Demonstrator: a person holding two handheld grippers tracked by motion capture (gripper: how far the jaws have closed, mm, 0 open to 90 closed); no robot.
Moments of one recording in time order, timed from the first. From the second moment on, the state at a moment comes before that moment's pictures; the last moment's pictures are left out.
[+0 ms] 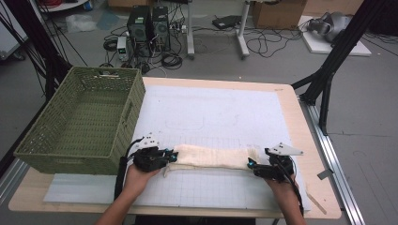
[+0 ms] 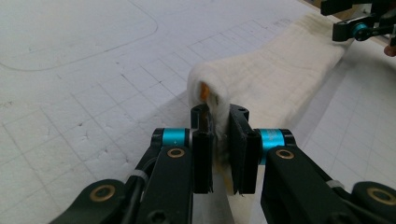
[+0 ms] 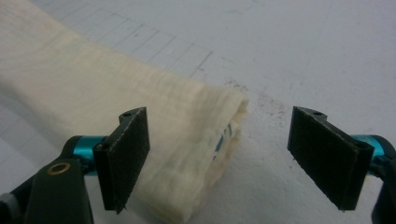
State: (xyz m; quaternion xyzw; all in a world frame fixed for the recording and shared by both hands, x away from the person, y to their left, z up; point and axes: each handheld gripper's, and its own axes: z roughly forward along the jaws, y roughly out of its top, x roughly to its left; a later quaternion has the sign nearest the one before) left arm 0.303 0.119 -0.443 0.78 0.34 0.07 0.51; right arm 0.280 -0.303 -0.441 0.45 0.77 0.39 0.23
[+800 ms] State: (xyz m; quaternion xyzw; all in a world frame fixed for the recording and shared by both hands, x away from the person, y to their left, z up) left arm 0.303 0.120 -0.446 0.79 0.35 0.08 0.50; right arm 0.281 -0.297 -0.448 0.44 0.80 0.39 0.15
